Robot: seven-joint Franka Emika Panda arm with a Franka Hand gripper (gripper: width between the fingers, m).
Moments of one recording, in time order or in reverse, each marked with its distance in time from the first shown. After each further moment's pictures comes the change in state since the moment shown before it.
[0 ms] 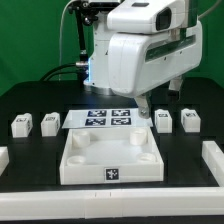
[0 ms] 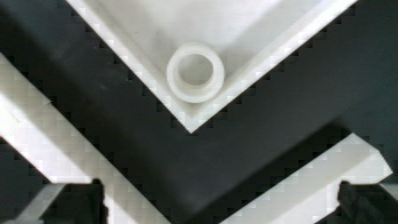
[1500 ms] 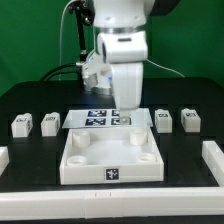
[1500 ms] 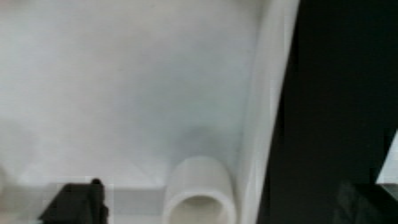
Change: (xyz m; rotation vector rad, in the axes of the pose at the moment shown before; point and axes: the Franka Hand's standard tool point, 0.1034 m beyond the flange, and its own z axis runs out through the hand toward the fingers) arm -0.127 -0.062 0.067 0.019 0.007 -0.783
